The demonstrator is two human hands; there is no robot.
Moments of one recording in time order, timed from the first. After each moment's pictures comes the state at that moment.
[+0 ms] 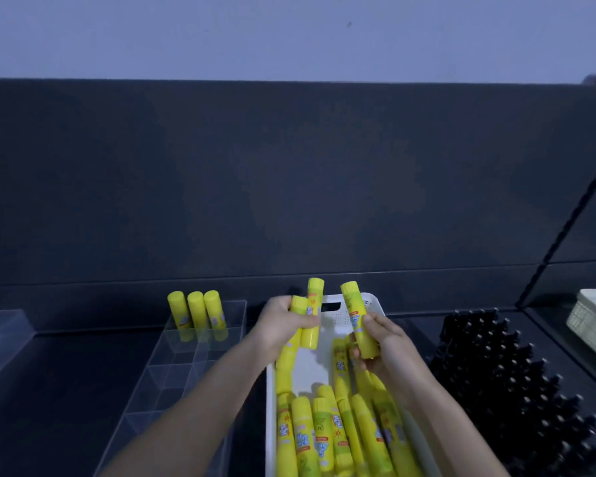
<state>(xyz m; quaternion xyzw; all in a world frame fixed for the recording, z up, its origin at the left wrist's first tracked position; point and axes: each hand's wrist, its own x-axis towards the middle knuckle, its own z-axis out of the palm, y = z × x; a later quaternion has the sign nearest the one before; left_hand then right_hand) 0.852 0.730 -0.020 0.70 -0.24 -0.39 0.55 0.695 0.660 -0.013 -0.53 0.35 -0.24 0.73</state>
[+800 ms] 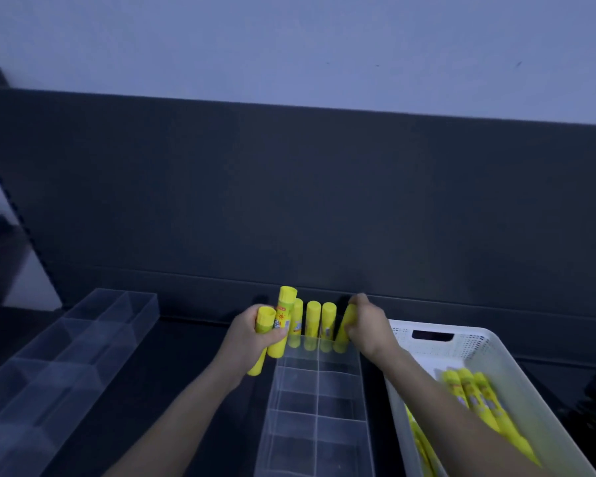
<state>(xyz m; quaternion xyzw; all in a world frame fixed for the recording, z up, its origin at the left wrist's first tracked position) 0.972 0.916 -0.007 0.73 -0.27 -0.20 0.59 0.886 0.726 -0.021 -0.90 0.34 -0.11 0.25</state>
